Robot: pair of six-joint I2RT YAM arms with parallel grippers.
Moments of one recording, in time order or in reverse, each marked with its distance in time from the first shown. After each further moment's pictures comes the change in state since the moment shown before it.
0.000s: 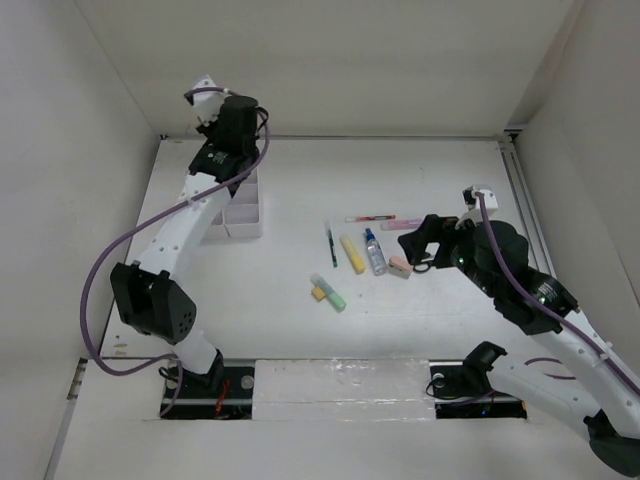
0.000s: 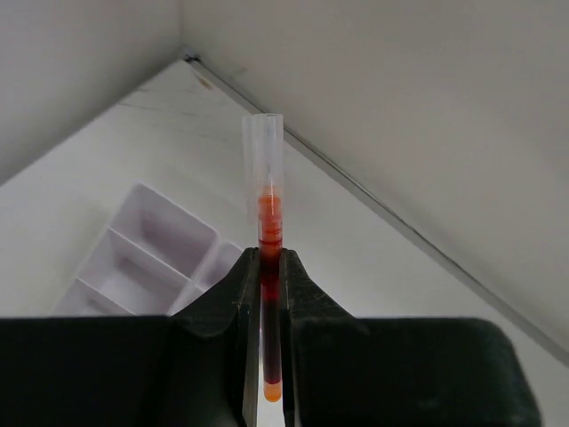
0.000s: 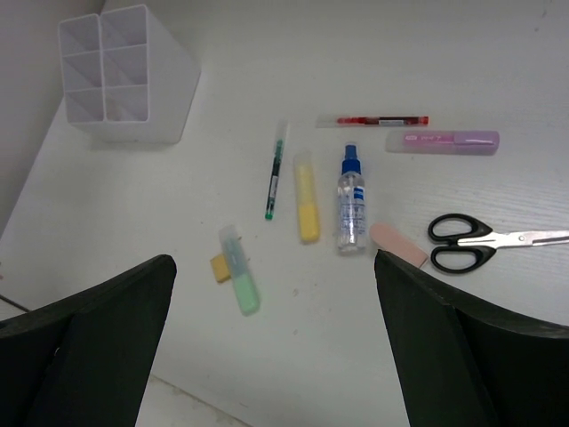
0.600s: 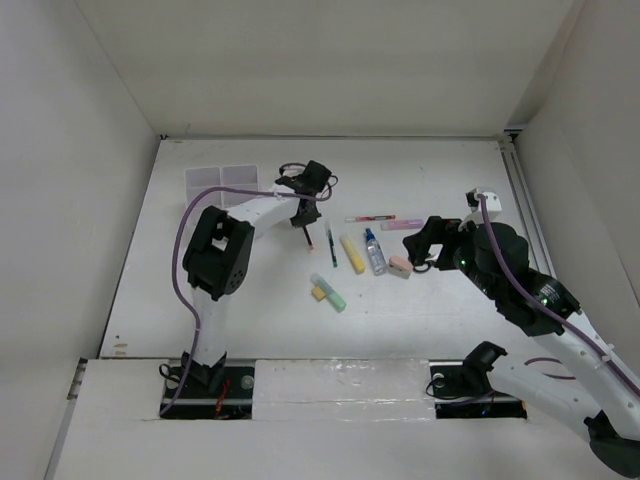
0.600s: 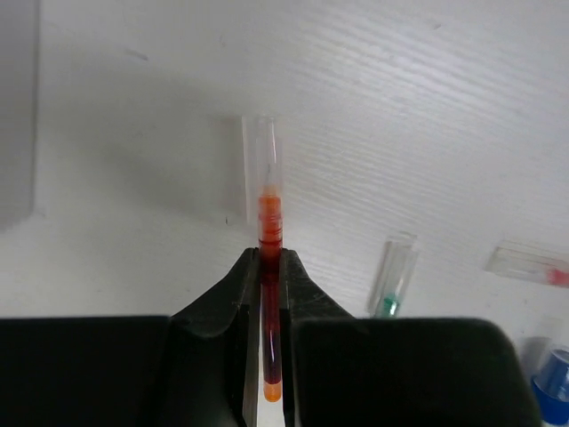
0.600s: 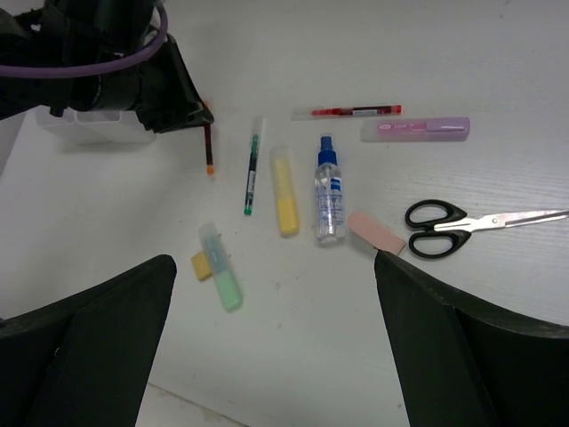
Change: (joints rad) left arm -0.174 0.452 -0.122 -0.167 0.423 -0.240; right arm 0.000 -0.011 0.000 -0.045 0.044 0.007
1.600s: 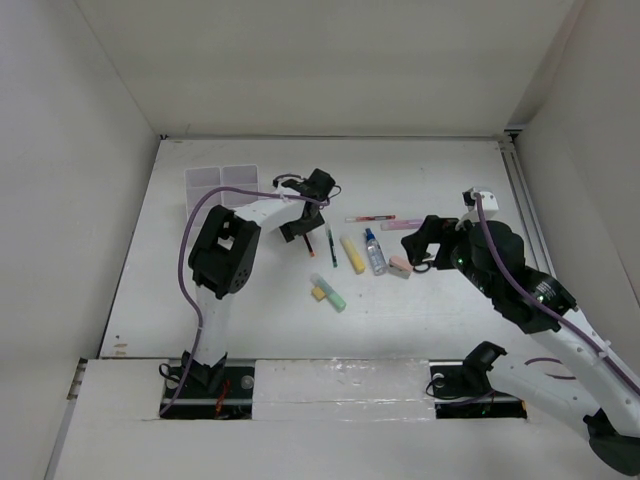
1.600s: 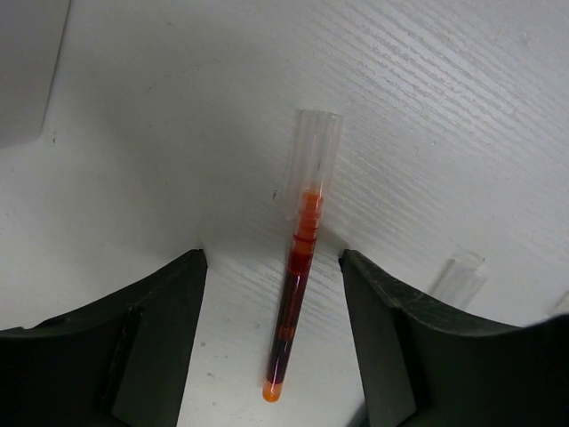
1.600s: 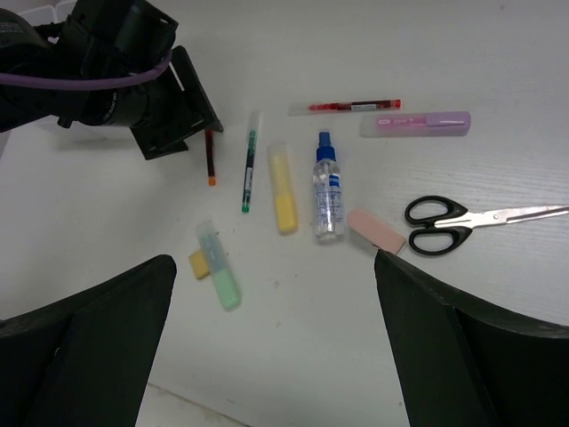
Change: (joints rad) left arm -0.024 0.031 0.016 -0.129 -0.083 -0.204; right arm 0.000 0.020 0.000 0.000 0.002 0.007
